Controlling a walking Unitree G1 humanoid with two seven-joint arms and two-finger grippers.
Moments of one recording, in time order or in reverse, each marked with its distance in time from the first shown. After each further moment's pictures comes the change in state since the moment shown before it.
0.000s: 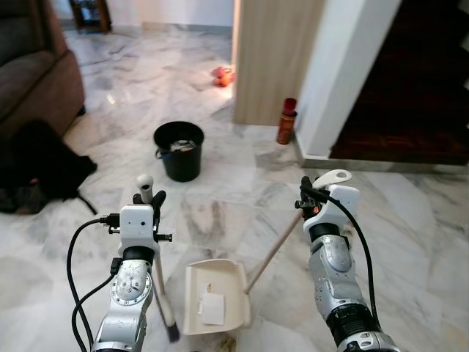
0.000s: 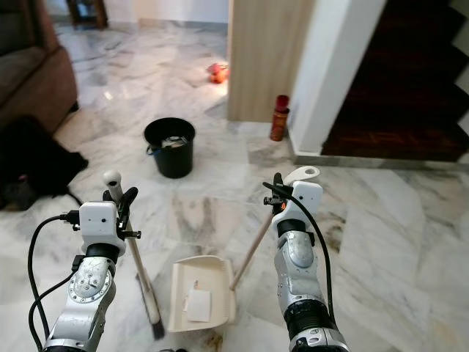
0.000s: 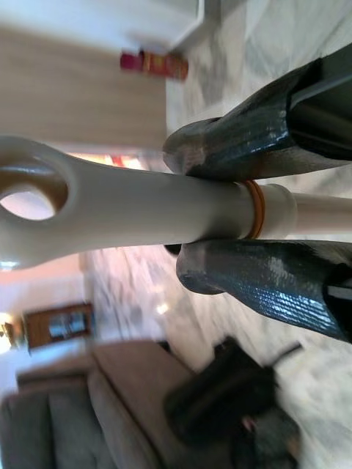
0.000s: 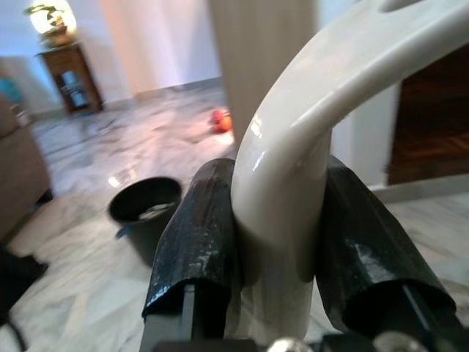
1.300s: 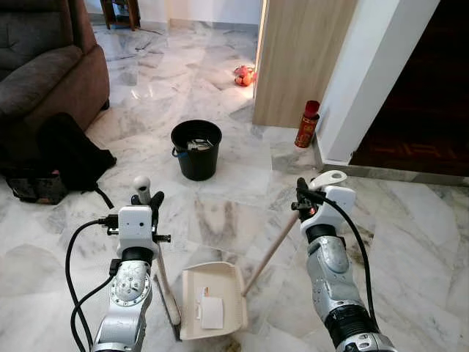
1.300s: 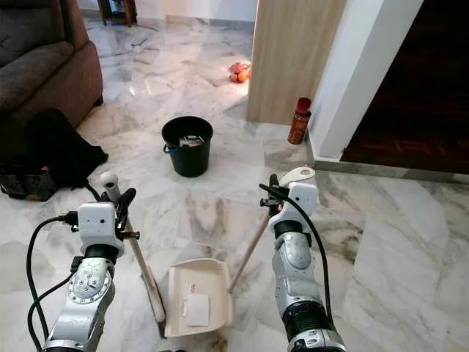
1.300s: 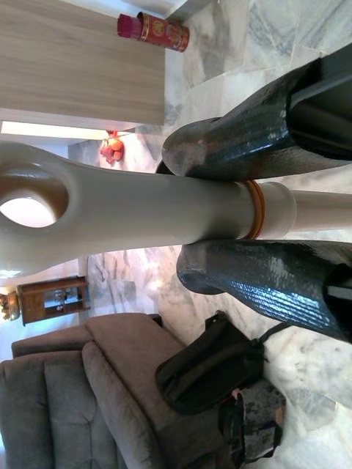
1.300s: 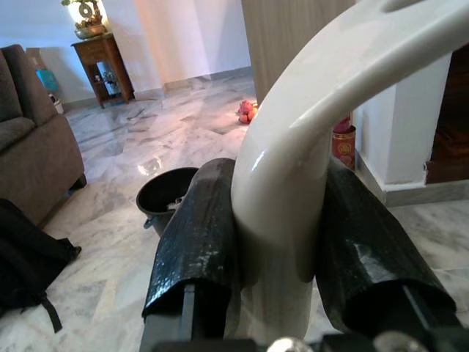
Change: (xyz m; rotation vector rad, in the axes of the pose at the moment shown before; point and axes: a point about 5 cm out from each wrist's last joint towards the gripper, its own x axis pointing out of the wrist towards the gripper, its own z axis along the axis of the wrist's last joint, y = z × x) left arm 0.000 -0.001 0.000 -0.001 0.002 0.006; right arm -0.001 0.002 -0.002 0.012 0.009 0.015
